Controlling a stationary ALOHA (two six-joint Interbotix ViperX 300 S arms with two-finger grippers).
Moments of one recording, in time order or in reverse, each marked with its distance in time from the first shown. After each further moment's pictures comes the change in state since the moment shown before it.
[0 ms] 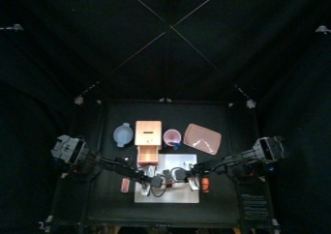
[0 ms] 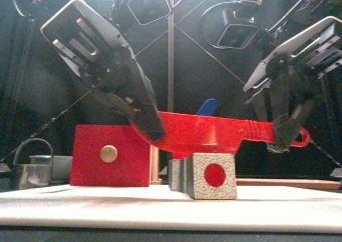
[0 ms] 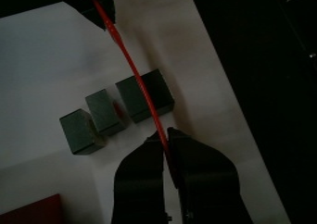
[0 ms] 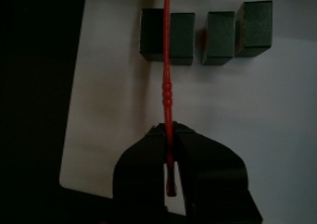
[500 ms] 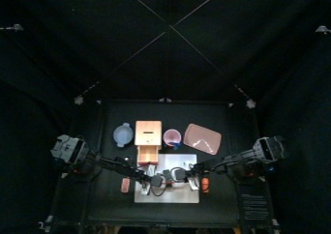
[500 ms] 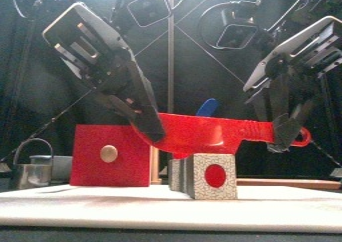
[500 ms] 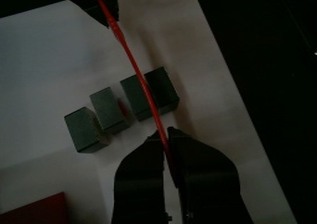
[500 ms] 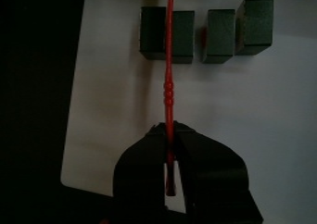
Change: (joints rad) left arm 0.006 0.000 0.005 0.003 0.000 0.000; right arm -0.002 0.002 -0.003 0.009 0.006 0.000
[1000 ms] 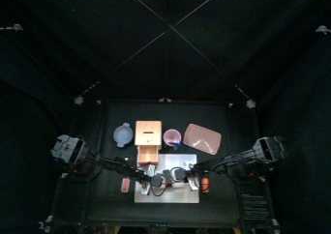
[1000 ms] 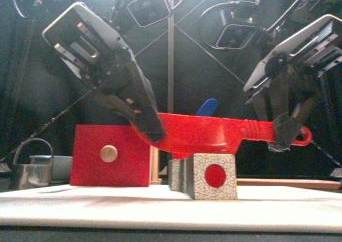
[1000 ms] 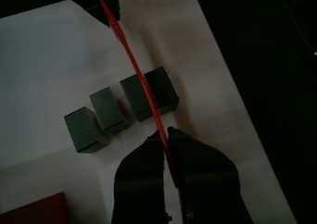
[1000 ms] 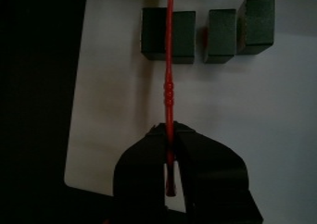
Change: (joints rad) left arm 0.000 0.000 0.002 0.000 -0.002 0.000; right arm 0.000 0.000 0.000 0.015 0.005 0.000
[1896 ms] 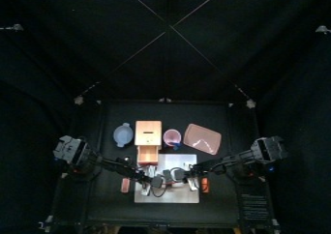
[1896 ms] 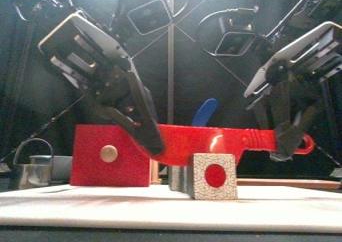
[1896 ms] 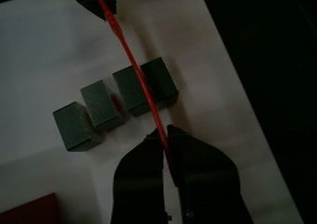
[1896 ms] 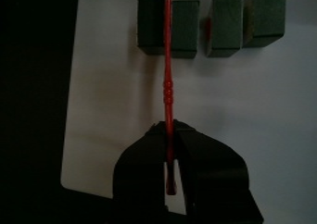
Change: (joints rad) left arm -0.009 0.081 -0.003 -0.002 -0.012 0.000; right arm 0.000 0.083 -0.002 0.025 -0.006 0.000
